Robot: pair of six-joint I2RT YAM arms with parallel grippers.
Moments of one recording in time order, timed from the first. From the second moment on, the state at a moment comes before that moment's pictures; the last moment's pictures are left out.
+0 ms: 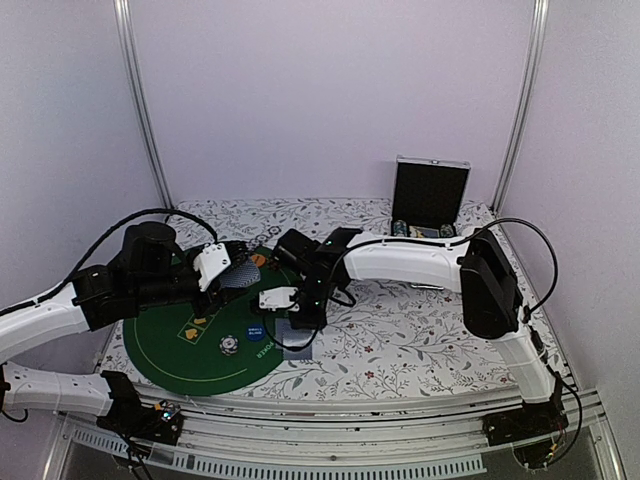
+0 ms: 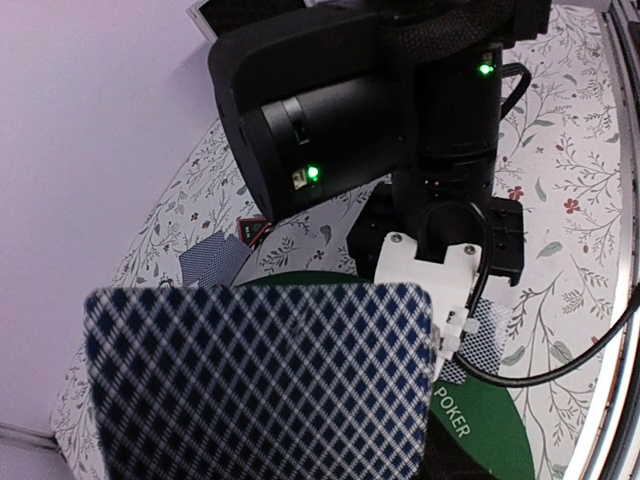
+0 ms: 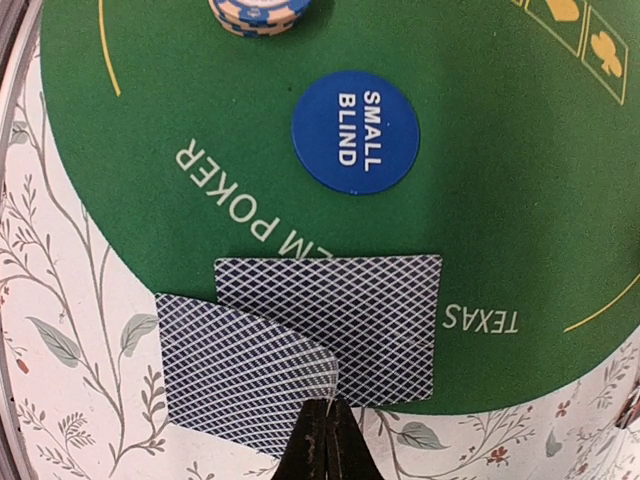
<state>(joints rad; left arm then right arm) -0.79 0.92 0.72 -0.29 0.02 0.48 1.05 2.35 2.02 -0.87 -0.14 -0.65</state>
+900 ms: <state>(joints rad) -0.79 0.92 0.72 -0.29 0.02 0.48 1.09 2.32 2.02 -0.75 0.06 -0.81</state>
